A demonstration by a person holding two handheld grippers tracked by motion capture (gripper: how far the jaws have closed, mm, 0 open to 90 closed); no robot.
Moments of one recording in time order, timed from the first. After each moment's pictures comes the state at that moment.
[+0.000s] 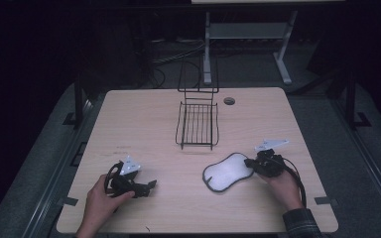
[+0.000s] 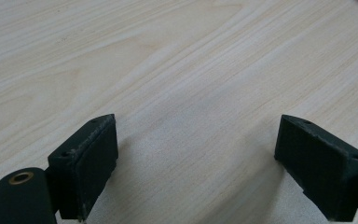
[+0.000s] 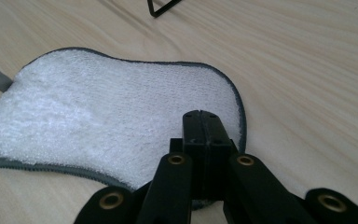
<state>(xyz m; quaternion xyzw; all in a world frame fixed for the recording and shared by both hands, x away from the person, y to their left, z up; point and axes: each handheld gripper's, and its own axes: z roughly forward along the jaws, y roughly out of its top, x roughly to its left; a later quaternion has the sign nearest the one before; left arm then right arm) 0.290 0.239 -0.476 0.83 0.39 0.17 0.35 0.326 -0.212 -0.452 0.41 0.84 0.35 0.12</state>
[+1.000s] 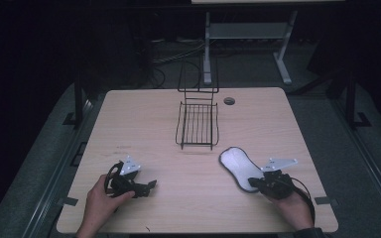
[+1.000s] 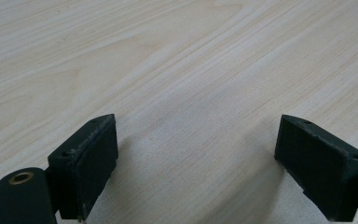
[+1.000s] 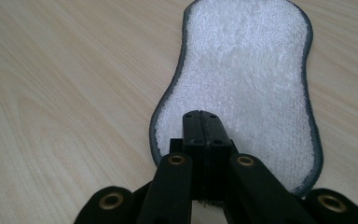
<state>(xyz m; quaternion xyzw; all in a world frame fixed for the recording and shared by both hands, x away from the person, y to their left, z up) 0.290 0.239 -0.476 0.83 0.39 0.17 0.35 0.268 -0.218 -0.451 0.39 0.84 0.35 0.10</state>
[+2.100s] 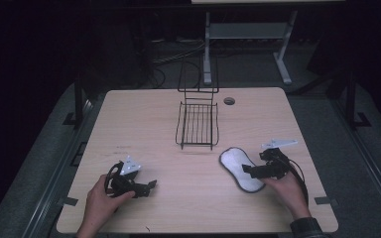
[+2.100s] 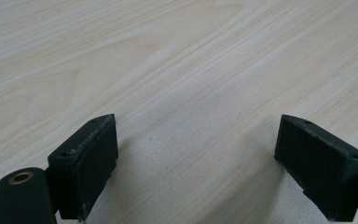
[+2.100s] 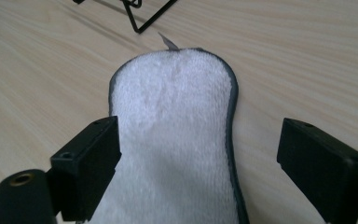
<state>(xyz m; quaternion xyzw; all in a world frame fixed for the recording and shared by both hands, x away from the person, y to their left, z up) 0.290 0.239 -0.476 0.83 0.39 0.17 0.35 0.324 -0.219 -0.443 0.47 0.80 0.36 0.12</state>
